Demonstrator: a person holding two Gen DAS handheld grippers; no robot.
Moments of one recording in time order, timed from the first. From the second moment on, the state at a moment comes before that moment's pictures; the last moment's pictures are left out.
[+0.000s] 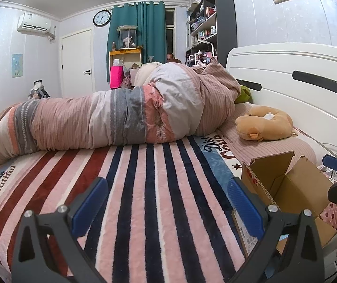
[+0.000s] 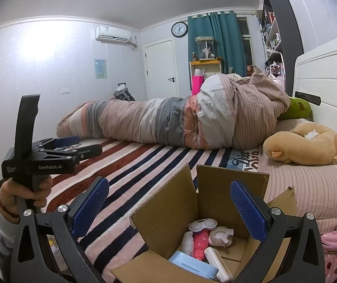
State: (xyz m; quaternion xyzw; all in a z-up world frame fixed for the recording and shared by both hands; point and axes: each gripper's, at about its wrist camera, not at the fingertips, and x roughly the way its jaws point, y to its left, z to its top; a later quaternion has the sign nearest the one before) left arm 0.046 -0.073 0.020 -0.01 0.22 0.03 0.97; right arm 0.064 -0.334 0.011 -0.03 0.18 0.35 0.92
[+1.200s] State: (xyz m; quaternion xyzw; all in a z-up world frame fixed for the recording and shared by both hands) left arm 0.045 -0.072 0.021 0.00 0.22 0.03 0.98; right arm 0.062 -0.331 0.010 -0.03 0.18 0.34 0.92
